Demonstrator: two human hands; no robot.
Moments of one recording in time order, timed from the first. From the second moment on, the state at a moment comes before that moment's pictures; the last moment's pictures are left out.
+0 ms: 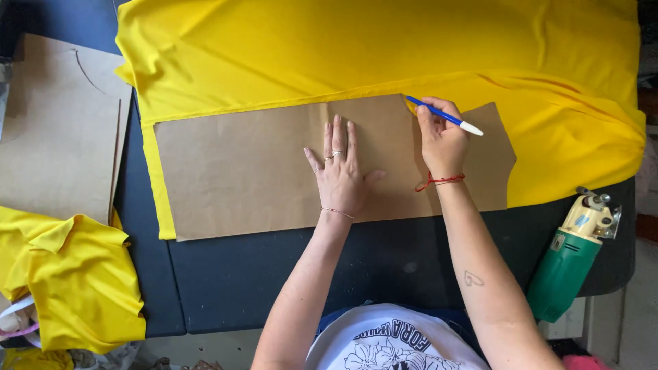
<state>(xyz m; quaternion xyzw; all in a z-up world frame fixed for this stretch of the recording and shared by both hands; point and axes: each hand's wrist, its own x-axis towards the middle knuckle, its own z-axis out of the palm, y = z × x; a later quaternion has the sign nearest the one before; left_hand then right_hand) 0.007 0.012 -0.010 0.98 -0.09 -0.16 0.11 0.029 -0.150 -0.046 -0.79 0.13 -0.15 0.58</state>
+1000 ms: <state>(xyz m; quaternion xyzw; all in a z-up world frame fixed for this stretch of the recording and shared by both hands) -0.010 0.085 -0.028 0.98 -0.09 0.01 0.19 0.060 0.045 0.009 -0.73 0.08 -0.04 0.68</state>
